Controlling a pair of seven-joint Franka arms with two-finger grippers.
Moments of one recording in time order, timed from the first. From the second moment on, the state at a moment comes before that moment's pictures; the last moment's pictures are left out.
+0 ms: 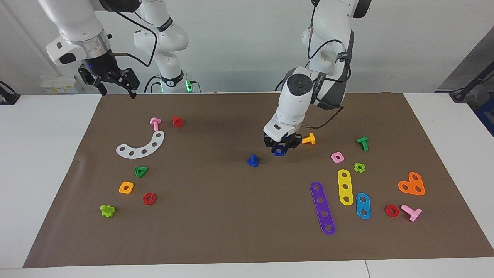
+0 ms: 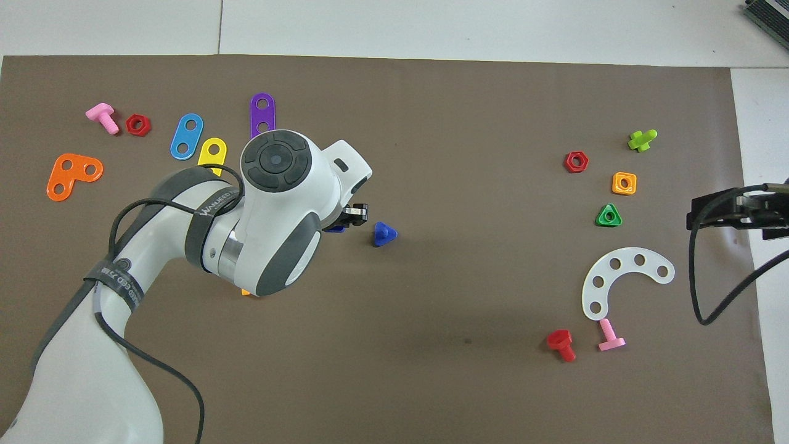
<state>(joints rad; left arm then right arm) -0.43 0.30 -0.15 -1.76 0.00 2.06 -0.44 0.06 -0.08 -0.05 -1.61 -0.03 1.50 0.16</state>
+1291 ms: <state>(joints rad) -0.54 0.46 -0.14 -1.59 0.00 2.05 -0.50 0.06 -0.08 -0.05 -1.61 -0.03 1.50 0.16</state>
